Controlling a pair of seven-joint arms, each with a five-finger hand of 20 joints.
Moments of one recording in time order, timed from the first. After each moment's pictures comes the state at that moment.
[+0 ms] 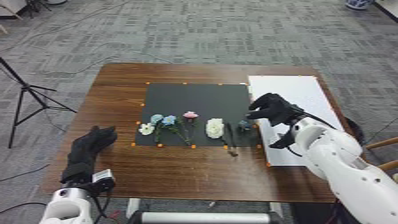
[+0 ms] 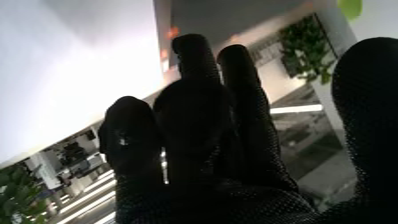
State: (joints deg) left arm 127.4 -55.1 -89.4 -119.0 55.8 27.7 8.9; right arm -85.2 -48.0 69.5 -102.5 -109.5 -5.9 10.7
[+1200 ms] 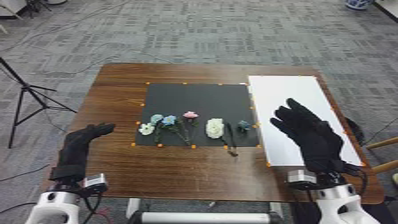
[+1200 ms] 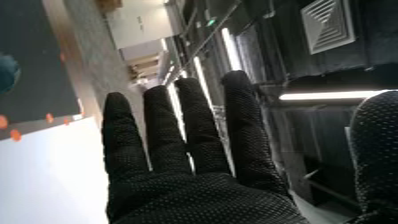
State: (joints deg) left arm 131.3 -56.7 -95.5 -119.9 63.7 18.3 14.9; right arm -120.5 -83.3 102.0 -114.9 -64.0 -22.2 -14.7
